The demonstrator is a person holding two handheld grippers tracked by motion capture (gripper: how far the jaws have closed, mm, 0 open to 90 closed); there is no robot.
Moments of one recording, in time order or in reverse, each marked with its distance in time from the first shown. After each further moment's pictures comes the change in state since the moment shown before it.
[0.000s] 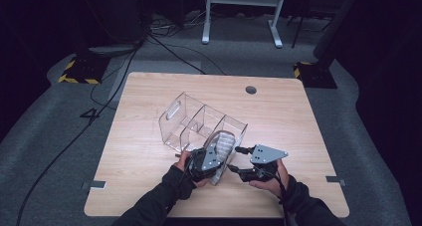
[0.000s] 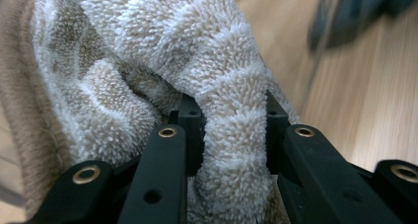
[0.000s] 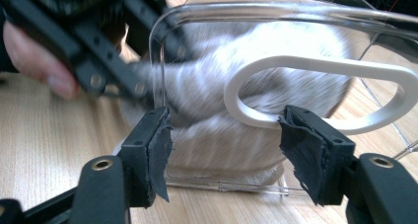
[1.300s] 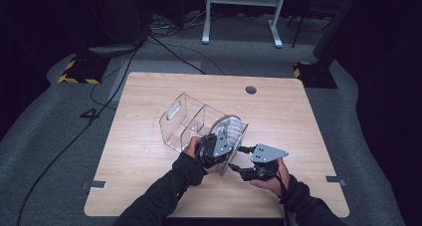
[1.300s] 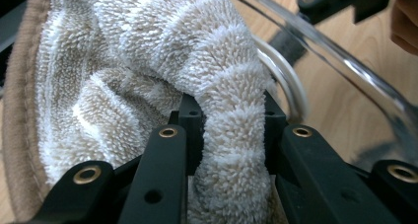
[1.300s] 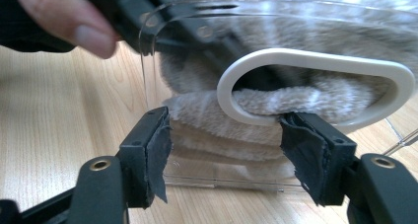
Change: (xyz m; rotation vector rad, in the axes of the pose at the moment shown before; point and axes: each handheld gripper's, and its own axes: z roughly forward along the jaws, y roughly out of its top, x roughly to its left) left arm 0.014 0.054 -0.007 -0.082 0.077 0.034; right arm -0.003 -0.001 -0.001 0.008 -0.015 0.008
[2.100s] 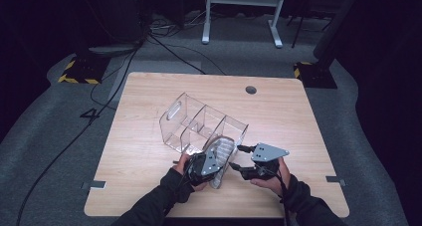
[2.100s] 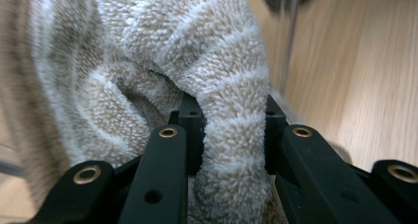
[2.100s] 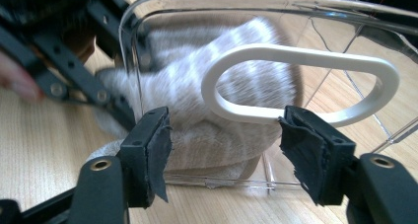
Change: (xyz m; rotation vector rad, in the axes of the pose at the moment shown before) left arm -0.016 -0.042 -0.011 0.052 -0.060 -0.003; right arm -0.003 -0.001 -0.001 0.012 -0.016 -0.001
